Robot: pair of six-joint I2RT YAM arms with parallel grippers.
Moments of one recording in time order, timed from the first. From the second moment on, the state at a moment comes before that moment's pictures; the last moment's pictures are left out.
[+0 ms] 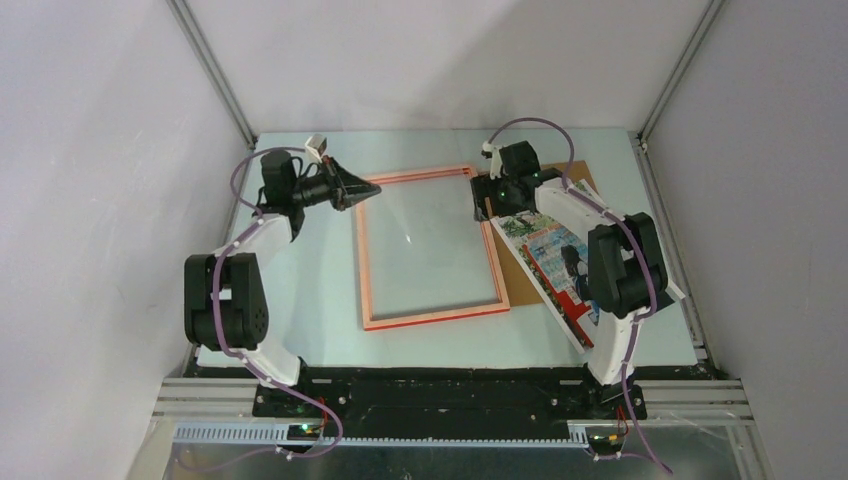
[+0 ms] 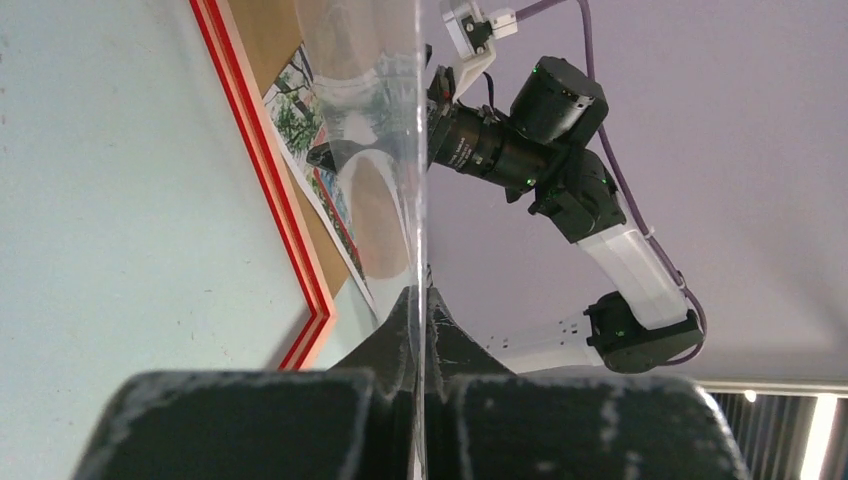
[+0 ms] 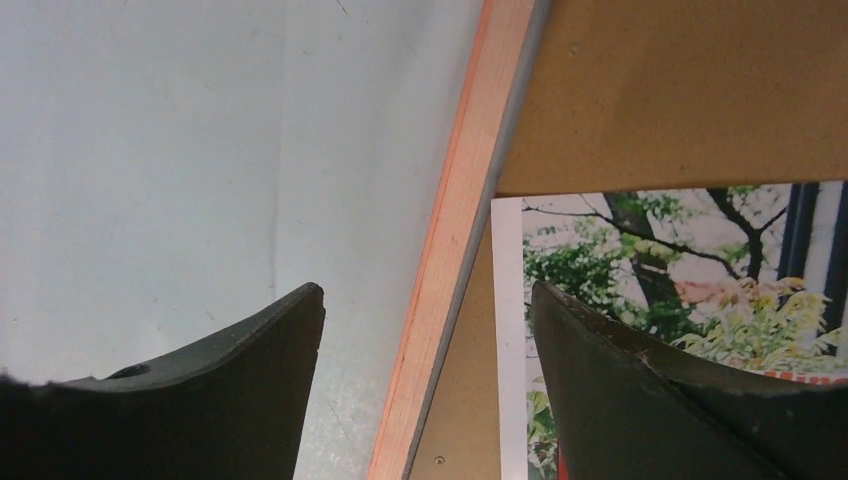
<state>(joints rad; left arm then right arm) 0.02 1.62 1.01 0.33 1.09 -1.07 0.39 1.91 1.46 -0.44 -0.15 0.07</state>
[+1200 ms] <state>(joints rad) -0.07 1.73 0.86 0.51 1.01 -1.06 0.27 1.87 1.41 -0.38 -0.25 0.13</state>
